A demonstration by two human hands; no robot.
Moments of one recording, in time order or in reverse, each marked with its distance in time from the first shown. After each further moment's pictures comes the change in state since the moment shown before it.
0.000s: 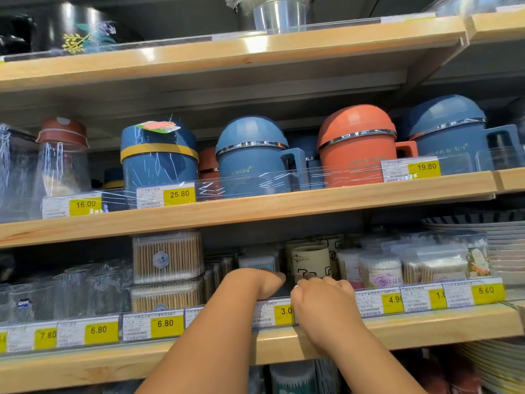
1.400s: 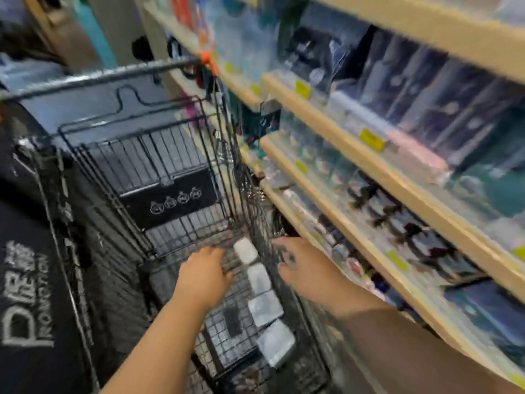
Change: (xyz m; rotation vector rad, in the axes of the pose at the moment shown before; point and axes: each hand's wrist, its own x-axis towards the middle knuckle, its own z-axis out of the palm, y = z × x) left_hand -0.353 -0.506 0.445 -0.209 0.012 -1.032; right_hand -0.303 -0.443 0.285 0.735 -1.081 -0.978
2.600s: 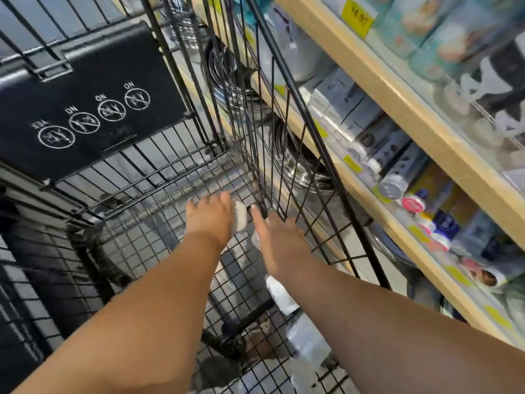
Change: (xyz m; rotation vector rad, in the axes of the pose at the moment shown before) left_hand 0.229 -0.062 0.201 0.310 -0.186 0.113; right_hand 0.182 0.087 0.216 -0.385 -0.374 0.315
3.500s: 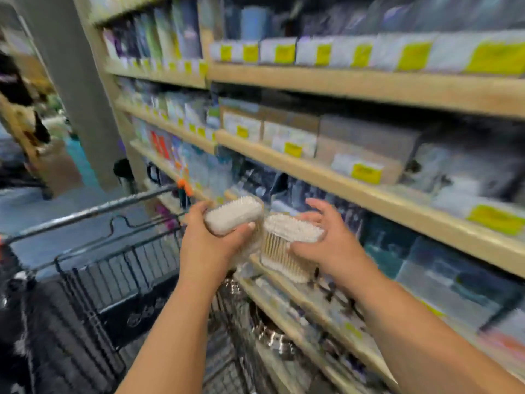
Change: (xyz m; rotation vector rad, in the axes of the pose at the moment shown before) left_hand -0.342 0.094 -0.387 -1.230 0.971 0.164; right_hand -0.402 0.099 -0.282 1.047 0.990 -0.400
